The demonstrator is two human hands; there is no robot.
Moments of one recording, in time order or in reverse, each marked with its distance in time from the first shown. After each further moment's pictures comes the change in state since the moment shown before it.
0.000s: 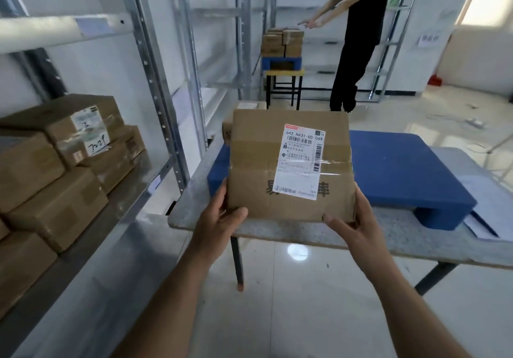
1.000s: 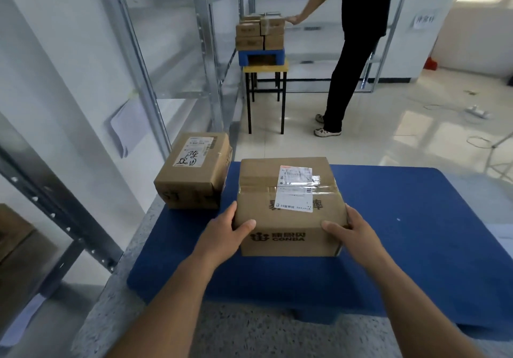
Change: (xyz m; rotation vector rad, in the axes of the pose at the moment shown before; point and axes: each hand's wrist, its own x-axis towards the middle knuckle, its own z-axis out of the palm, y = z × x) left_hand 0.335 -0.050 0.107 0.513 -0.178 -0.269; right_hand 0.319 0.110 -0.066 -0.189 -0.008 0.408
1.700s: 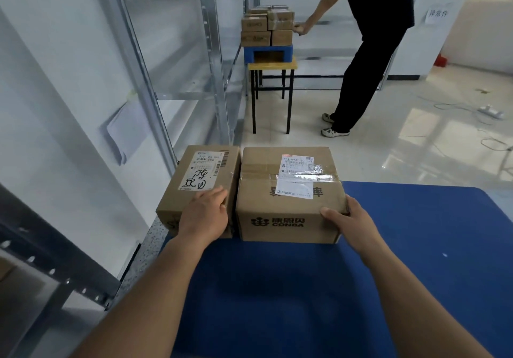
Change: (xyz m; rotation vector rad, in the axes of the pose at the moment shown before) left_hand 0.112 -0.018 -0.072 0.442 0.237 0.130; right_hand 0.104 -0.046 0.053 -0.045 0.059 0.019
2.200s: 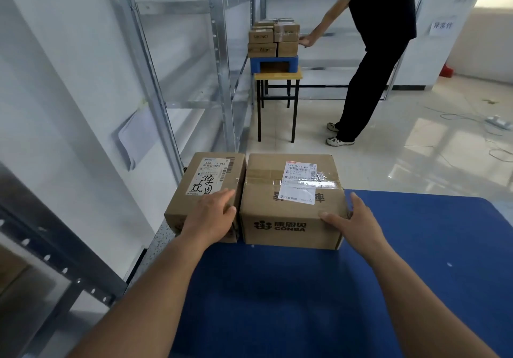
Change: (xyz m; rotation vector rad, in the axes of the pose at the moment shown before) left_hand -0.007 0.005 -0.018 -0.144 -0.035 0.029; right_hand 0.000 -0.014 -0.005 -0.153 0.056 -0.069
